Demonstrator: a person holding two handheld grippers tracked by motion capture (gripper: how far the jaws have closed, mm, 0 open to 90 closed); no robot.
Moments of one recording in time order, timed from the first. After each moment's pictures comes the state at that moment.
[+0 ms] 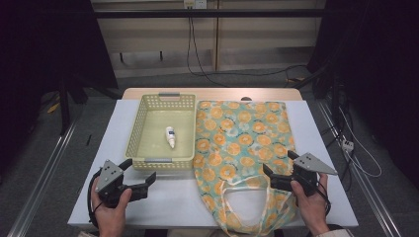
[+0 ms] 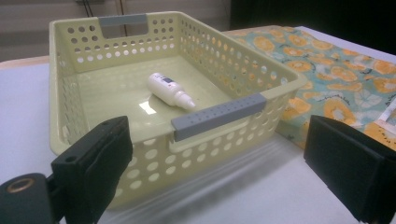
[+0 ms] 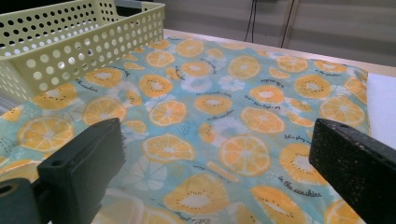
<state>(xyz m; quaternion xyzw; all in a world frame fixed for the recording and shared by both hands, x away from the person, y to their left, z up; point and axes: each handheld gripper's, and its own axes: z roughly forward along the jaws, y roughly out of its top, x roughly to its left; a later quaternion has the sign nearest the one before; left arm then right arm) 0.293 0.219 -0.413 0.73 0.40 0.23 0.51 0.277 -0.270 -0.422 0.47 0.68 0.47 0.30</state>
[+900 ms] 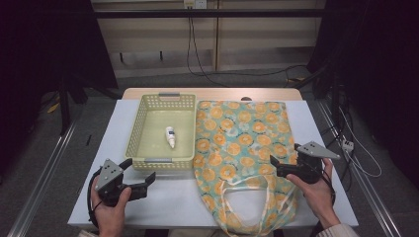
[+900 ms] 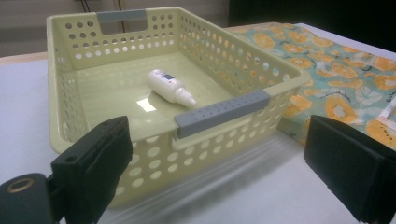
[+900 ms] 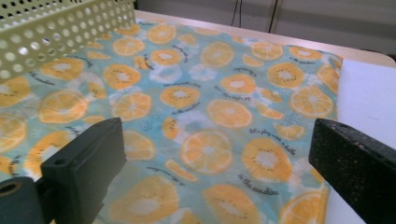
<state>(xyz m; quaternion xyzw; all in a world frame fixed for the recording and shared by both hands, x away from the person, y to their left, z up) 0.297 0.222 -0.414 0.73 0.40 0.22 0.51 0.308 -0.295 -0.419 0.50 0.70 0.42 0.29</state>
